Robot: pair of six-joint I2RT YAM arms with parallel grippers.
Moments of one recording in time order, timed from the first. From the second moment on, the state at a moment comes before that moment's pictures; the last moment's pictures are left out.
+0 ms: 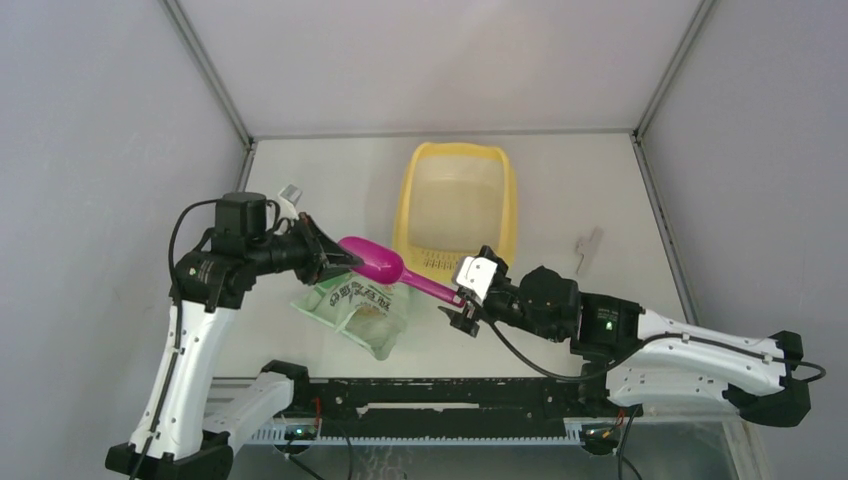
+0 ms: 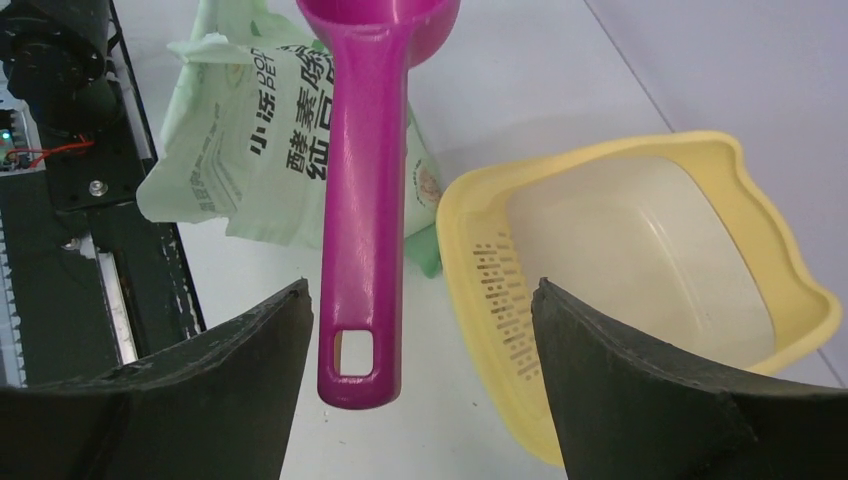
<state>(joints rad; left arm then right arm) -0.21 0.90 1.25 -1.05 0.63 -0.90 1.29 0.85 0.89 -0.32 0.23 -0.25</state>
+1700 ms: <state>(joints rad) -0.21 0.85 1.04 -0.92 0.71 -1.01 1.33 1.00 0.98 -0.33 0.16 -0.26</state>
